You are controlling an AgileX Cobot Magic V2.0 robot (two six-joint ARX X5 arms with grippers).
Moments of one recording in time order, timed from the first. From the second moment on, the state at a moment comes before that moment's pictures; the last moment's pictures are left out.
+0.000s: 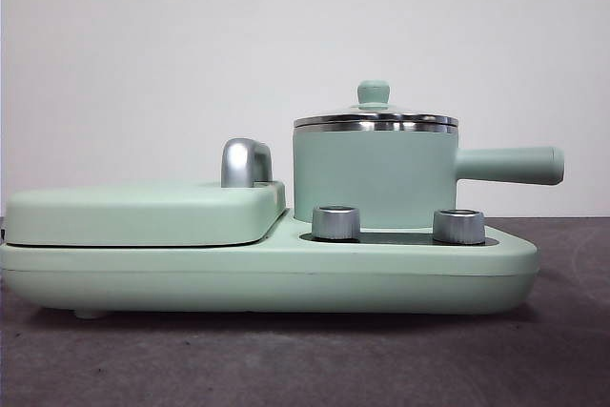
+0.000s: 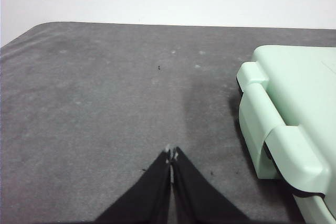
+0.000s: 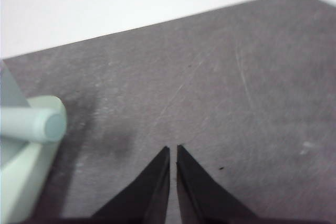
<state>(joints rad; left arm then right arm) 0.00 0.01 0.03 -0.18 0.00 -0.02 0.01 0.01 0.12 -0.29 0.05 0.23</state>
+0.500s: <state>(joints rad) 0.00 0.01 0.03 -0.18 0.00 -0.02 0.01 0.00 0.02 -0.18 -0.07 0.03</state>
